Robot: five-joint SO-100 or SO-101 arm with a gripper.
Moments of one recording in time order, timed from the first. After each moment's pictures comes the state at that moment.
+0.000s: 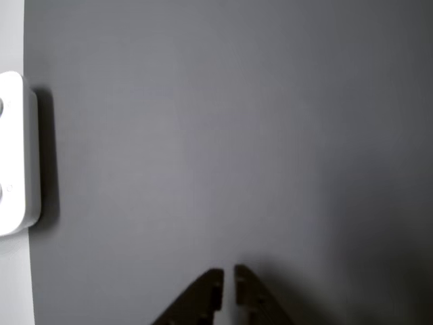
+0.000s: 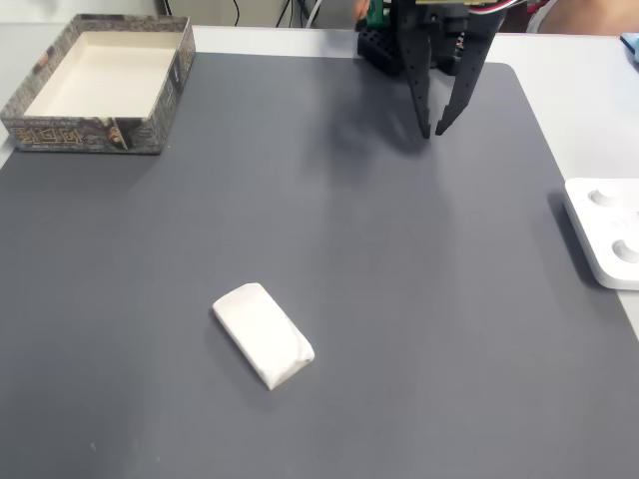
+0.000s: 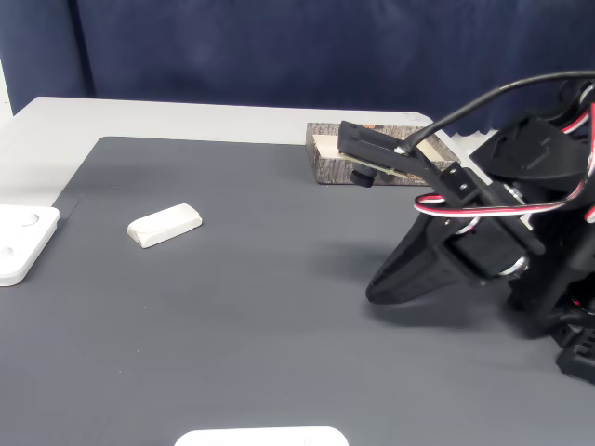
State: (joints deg) arm 10.4 188.4 176.0 70.0 -11.2
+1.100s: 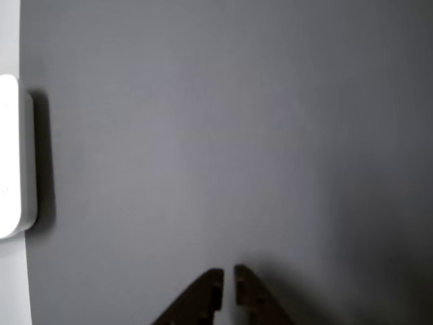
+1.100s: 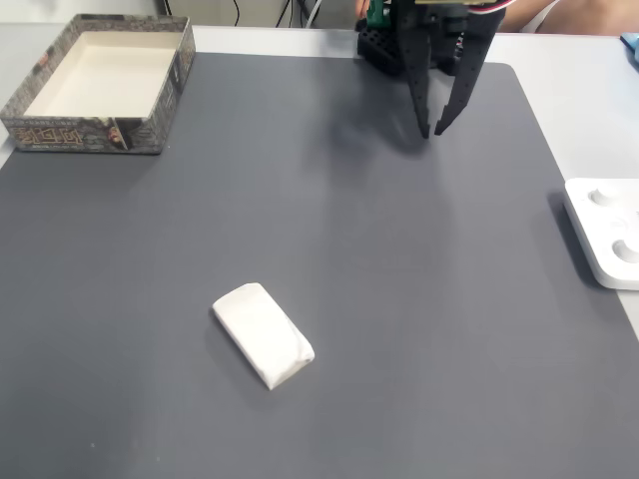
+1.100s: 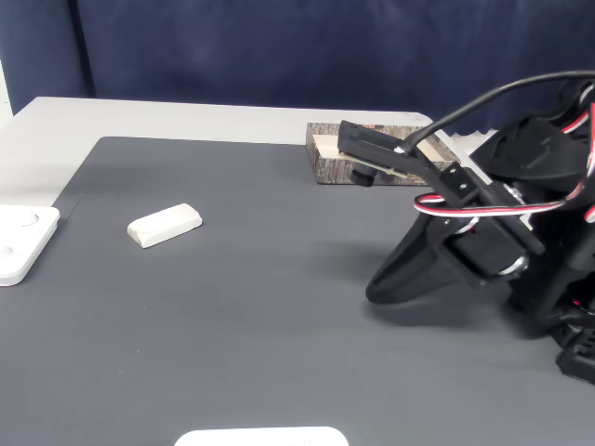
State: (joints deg) arm 11.3 188.4 176.0 70.0 -11.4
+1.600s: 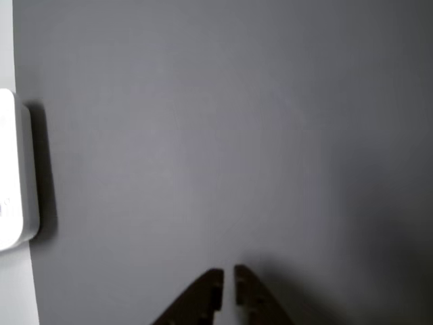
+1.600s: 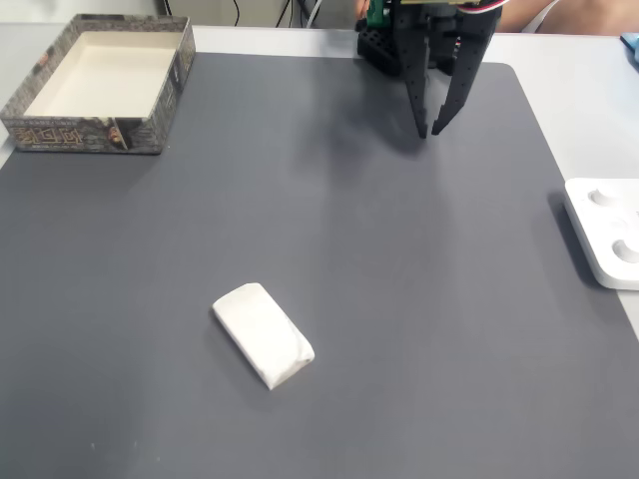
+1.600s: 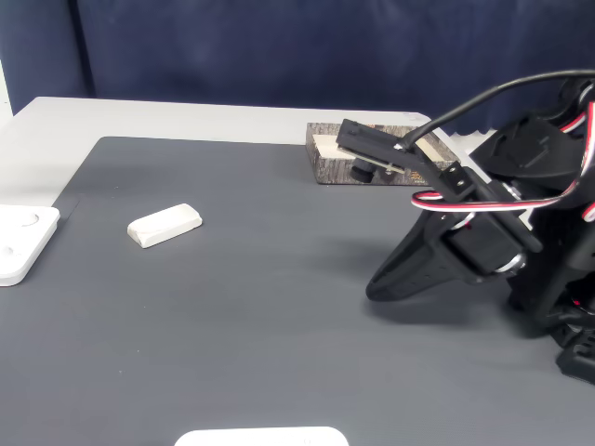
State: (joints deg) arm 11.4 188.4 176.0 70.0 -15.1
